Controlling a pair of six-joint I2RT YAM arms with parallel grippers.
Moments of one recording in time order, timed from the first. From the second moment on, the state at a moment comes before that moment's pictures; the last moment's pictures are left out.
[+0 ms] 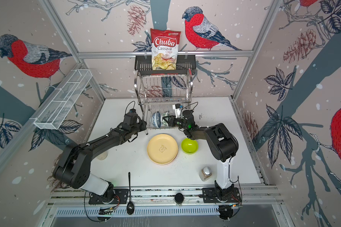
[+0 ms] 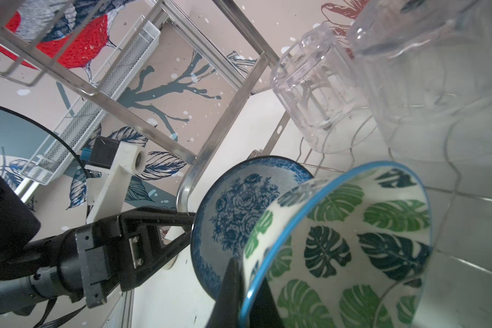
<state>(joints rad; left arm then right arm) -0.38 1.54 0.88 -0.02 -0.01 -0.59 0.51 1.97 0.99 0.80 -0.62 0.69</state>
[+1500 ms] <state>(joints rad) -0.38 1.43 0.86 -0.10 -0.05 -0.59 0.55 1.67 0.71 0.99 -0.69 0.94</state>
